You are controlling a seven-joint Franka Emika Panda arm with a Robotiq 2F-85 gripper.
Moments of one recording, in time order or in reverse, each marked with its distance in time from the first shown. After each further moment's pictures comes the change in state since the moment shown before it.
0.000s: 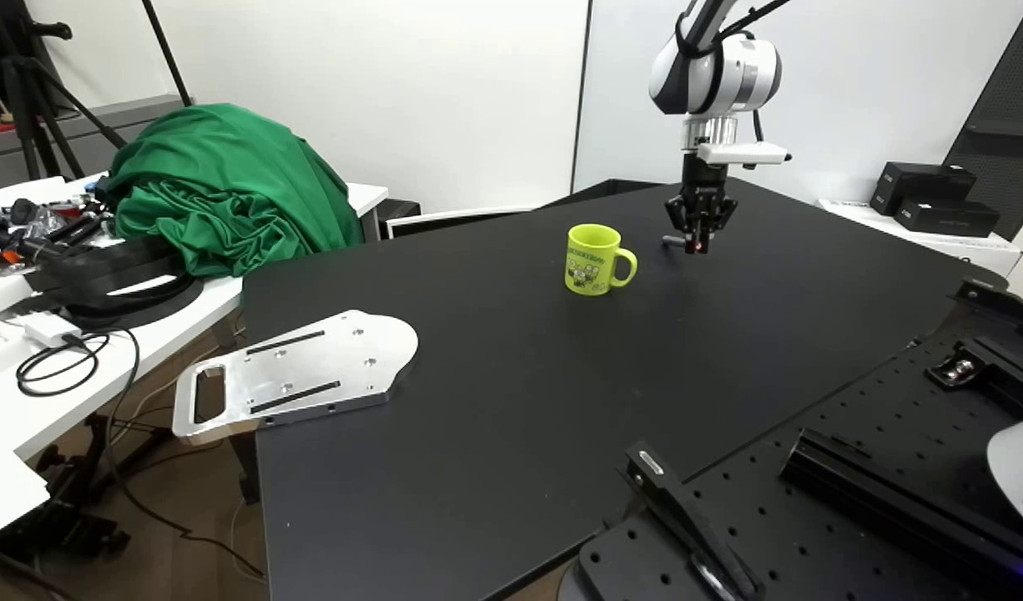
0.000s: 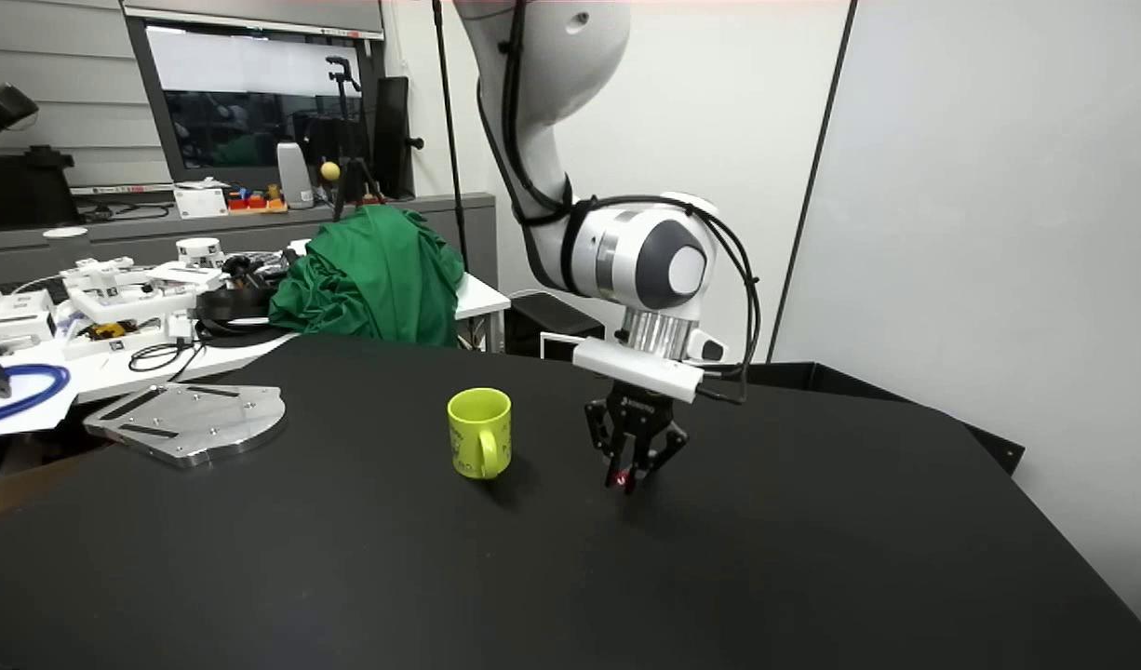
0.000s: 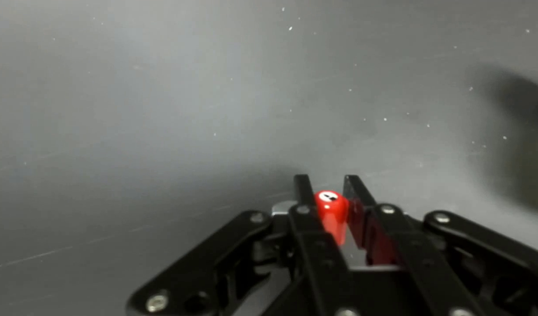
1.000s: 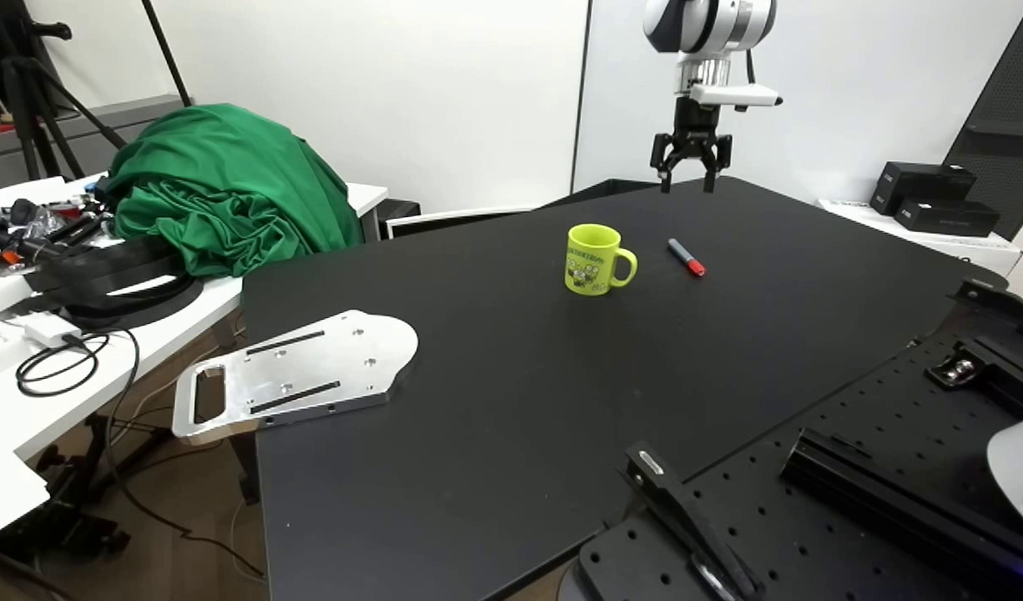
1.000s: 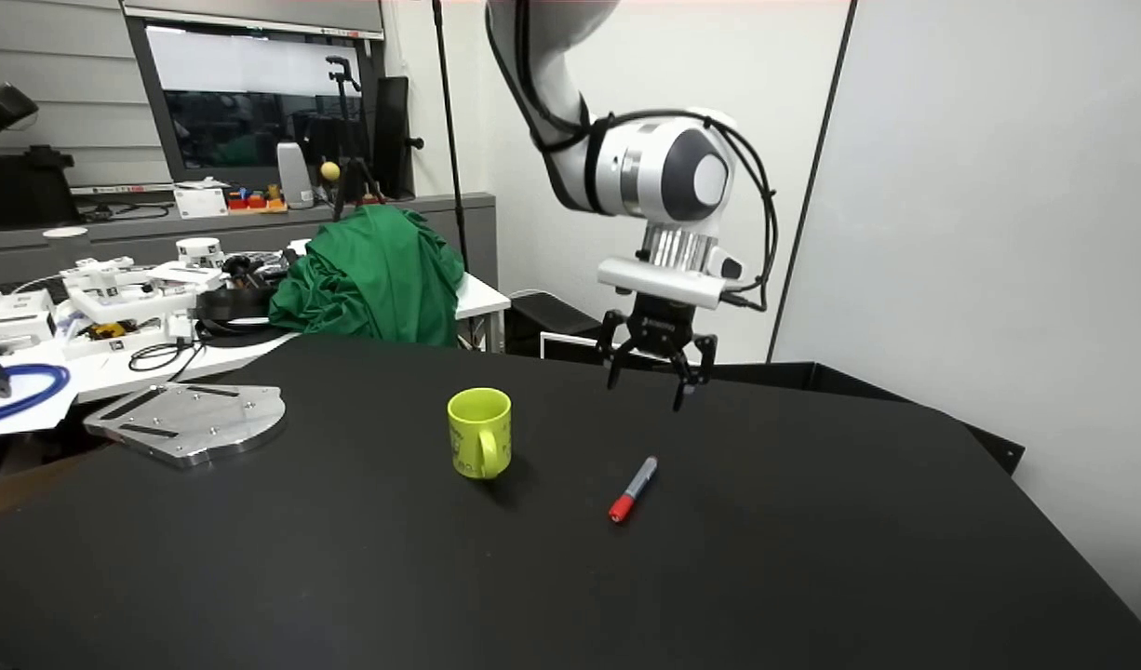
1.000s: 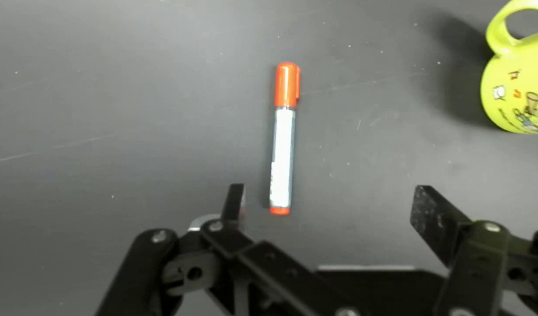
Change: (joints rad) arm -0.001 -0.051 0.000 0.176 -0.009 -0.164 0.003
